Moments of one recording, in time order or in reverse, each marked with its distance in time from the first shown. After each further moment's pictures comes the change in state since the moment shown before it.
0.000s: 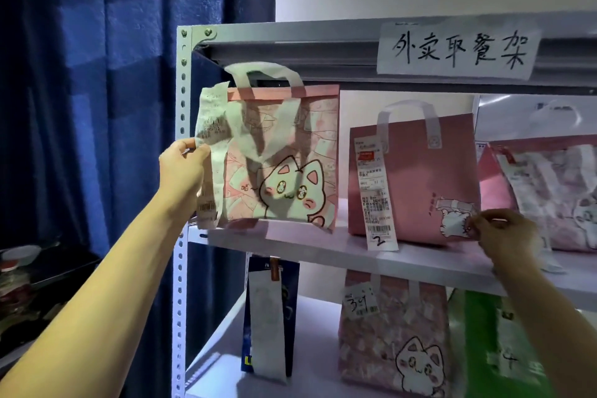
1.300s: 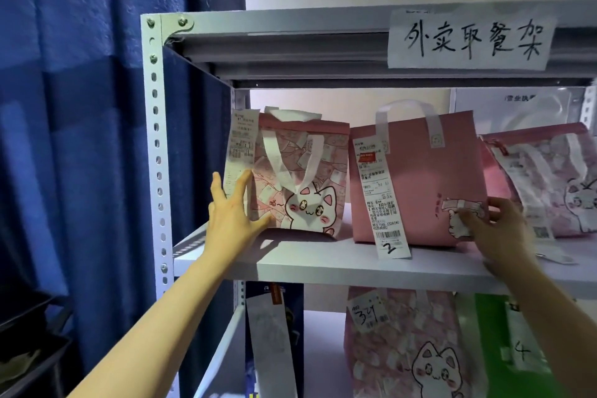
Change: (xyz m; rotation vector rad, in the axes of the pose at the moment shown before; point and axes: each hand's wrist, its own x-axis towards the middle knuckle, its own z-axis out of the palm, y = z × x) left_hand -0.005 -0.095 0.056 0.730 -0.429 0.261; right_hand -0.025 -0.018 0.029 0.108 0.017 -0.032
